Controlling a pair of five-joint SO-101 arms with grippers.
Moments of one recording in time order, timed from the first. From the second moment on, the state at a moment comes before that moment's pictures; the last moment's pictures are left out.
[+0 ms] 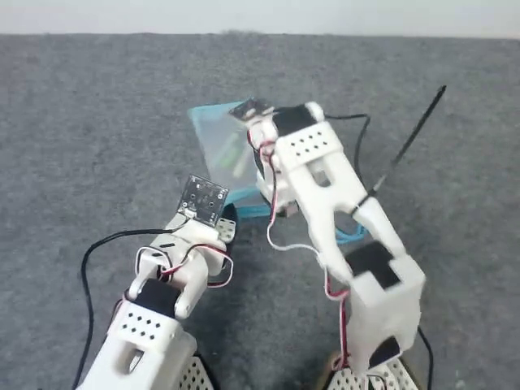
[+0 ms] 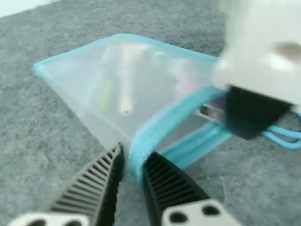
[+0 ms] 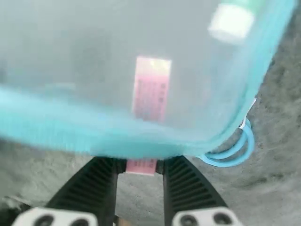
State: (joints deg) left arm 14.5 -68.7 86.3 31.4 1.2; right arm -29.6 21.5 -20.8 98.8 8.0
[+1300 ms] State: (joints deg) left arm 5.1 -68.7 86.0 31.6 0.3; right arm -22.9 -5.1 -2.6 90.5 14.7
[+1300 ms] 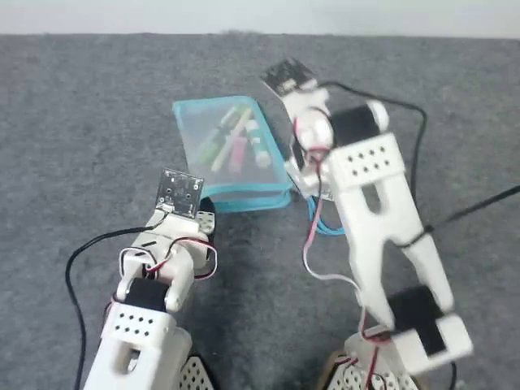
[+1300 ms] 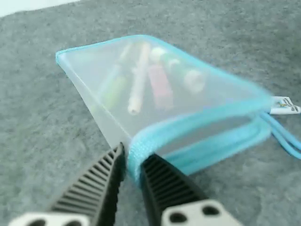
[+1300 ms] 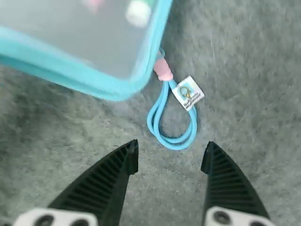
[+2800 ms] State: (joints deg) left arm 4.5 -68.7 86.0 31.6 0.2; right arm -24.1 14.9 23.8 35.1 36.0
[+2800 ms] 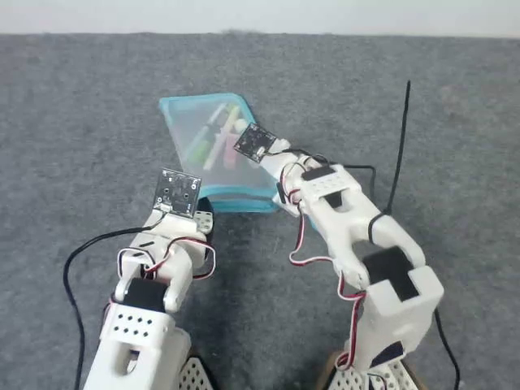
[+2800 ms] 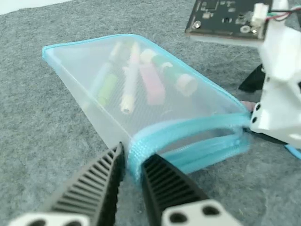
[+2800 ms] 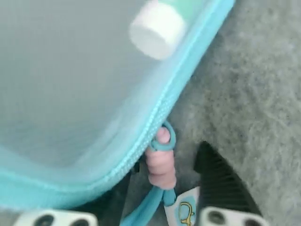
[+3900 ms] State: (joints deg) left arm 4.6 -68.7 86.0 31.6 0.3; right arm -24.0 -6.2 31.6 62.4 29.2
